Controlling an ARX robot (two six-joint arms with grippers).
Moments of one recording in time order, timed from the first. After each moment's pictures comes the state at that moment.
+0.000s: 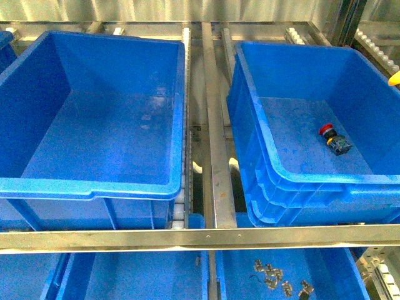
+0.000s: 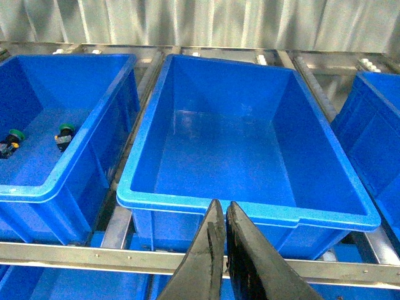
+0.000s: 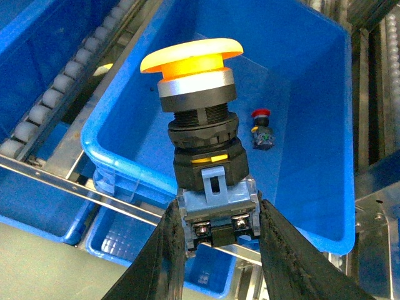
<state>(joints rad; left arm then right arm) 0.00 0.01 0.02 0.00 0.00 -0.01 0.15 0.97 0.40 0.20 0.03 -0.38</state>
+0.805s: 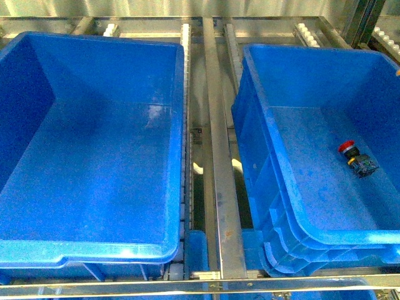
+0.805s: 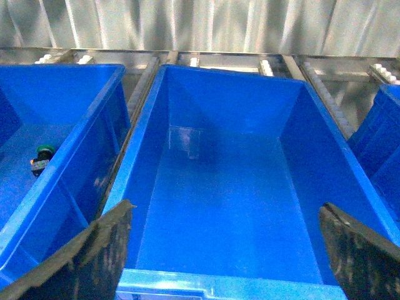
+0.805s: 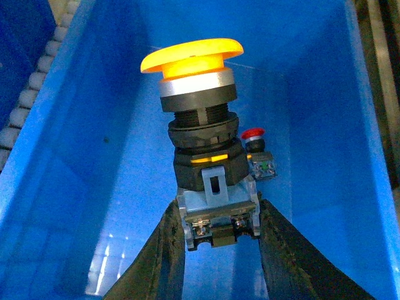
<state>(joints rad) 0.00 0.01 0.02 0.00 0.00 -0.01 0.01 1.29 0.50 0.37 -0.05 -0.20</state>
